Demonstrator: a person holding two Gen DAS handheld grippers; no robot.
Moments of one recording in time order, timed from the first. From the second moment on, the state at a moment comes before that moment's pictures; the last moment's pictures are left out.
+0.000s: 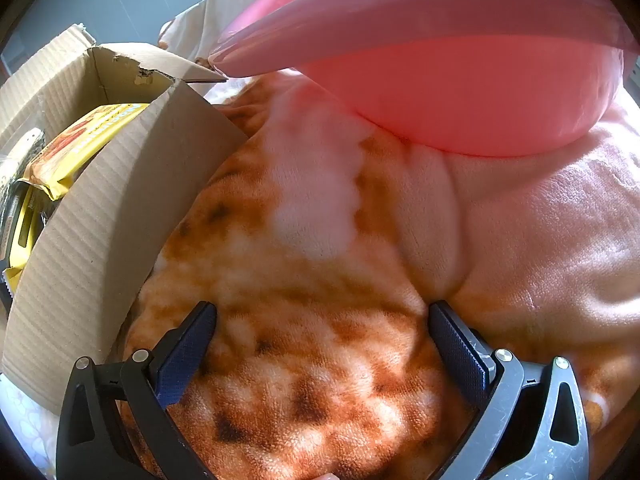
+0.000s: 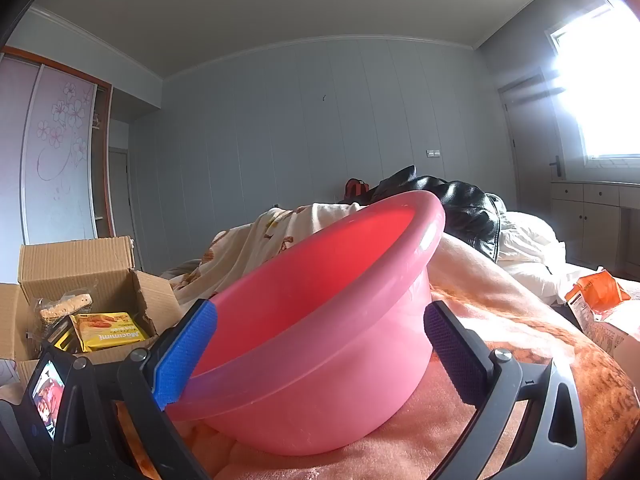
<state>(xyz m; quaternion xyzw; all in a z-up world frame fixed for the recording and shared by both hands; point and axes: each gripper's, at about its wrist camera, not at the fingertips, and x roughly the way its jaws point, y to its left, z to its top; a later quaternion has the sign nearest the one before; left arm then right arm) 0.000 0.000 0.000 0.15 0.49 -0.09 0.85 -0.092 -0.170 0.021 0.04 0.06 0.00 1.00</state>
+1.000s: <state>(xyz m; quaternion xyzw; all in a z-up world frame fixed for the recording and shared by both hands) 0.007 0.000 -0.003 0.16 0.50 -0.10 0.84 -0.092 -0.170 0.020 0.04 0.06 0.00 1.00</state>
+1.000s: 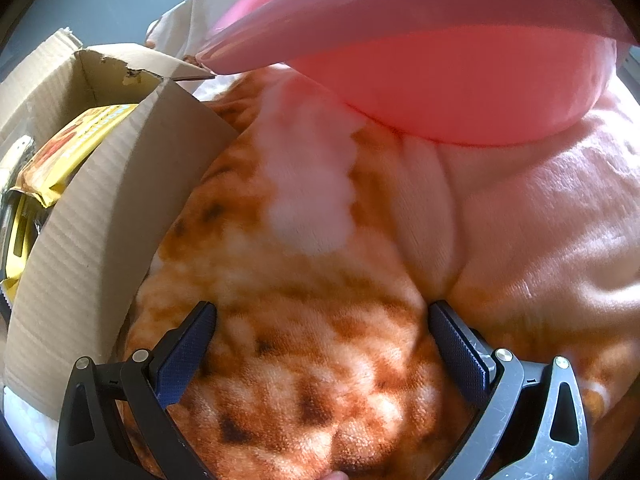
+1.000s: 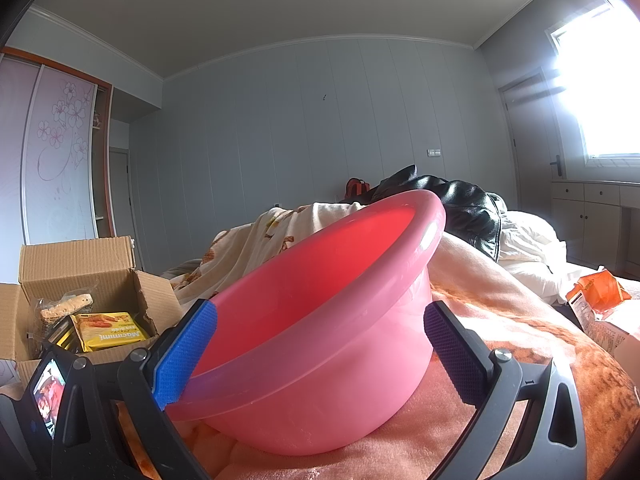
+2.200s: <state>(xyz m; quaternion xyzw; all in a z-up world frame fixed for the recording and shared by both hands) -0.029 0.185 0.124 0.06 0.30 0.08 0.95 -0.093 -0.171 0.020 0.04 0.06 0.00 1.00</state>
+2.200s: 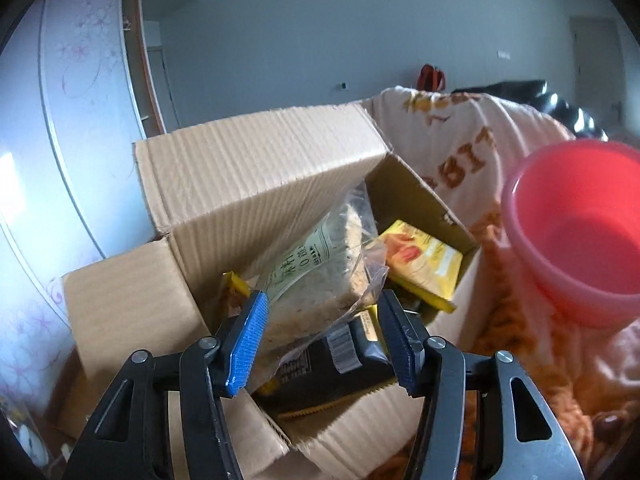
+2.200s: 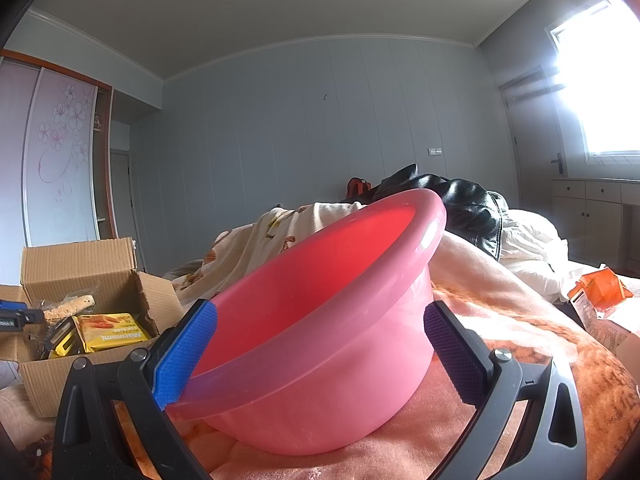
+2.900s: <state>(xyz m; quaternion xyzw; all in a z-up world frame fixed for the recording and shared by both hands) 0.019 0.199 0.101 0.05 0.33 0.11 0.94 -0.093 -0.172 0.020 0.04 0.06 0.00 1.00</state>
